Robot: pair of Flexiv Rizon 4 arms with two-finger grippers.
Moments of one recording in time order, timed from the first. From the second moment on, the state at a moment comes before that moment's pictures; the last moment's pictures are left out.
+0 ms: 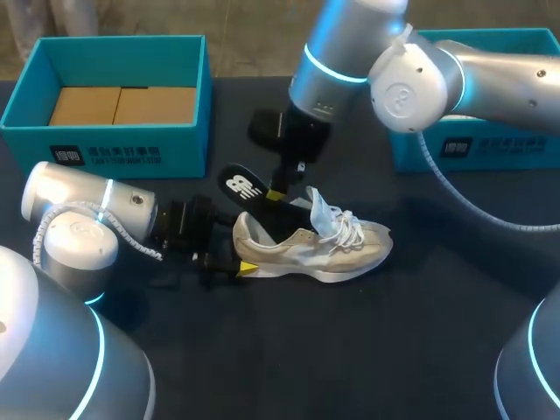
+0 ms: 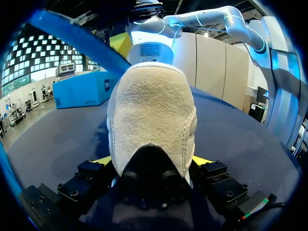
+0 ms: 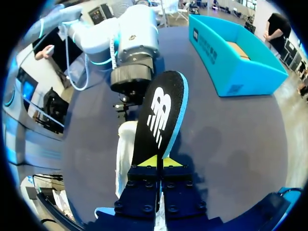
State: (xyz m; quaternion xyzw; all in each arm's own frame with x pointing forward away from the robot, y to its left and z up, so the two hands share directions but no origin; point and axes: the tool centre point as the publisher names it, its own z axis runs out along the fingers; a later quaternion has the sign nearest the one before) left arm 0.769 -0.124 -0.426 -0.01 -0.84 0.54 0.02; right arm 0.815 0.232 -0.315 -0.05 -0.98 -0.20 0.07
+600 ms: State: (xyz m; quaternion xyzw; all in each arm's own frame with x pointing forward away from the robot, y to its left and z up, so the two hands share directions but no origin) left arm 0.769 -0.124 -0.426 -0.01 -0.84 0.54 0.02; right arm 0.817 0.240 -0.310 -0.13 -0.93 -0.30 0.15
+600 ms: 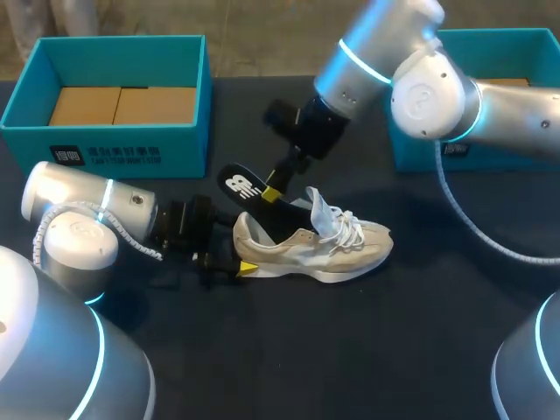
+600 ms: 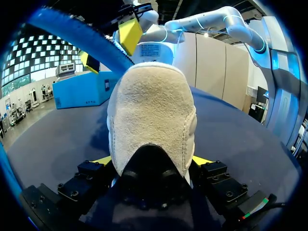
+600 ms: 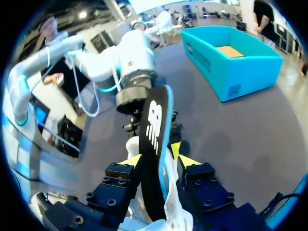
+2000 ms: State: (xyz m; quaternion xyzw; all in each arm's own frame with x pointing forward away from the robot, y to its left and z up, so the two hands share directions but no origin) left arm 0.769 -0.124 -0.426 -0.01 -0.84 0.54 0.02; right arm 0.810 0.258 -0.326 -0.14 -0.89 -0.39 0.17
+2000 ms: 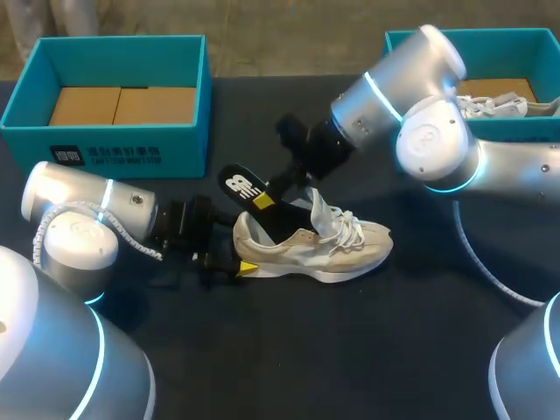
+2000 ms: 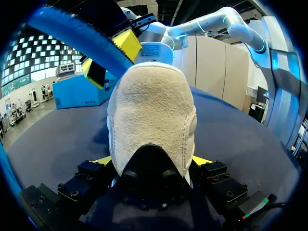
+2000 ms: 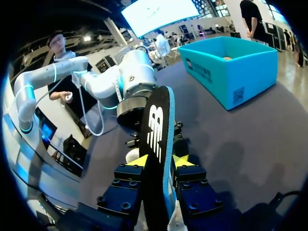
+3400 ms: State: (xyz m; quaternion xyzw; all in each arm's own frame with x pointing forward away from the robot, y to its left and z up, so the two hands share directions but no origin) left arm 0.769 -0.124 -0.426 -0.01 -0.84 0.54 0.02; right arm 0.861 0.271 -0.199 -0.10 -0.85 -0.52 0.01
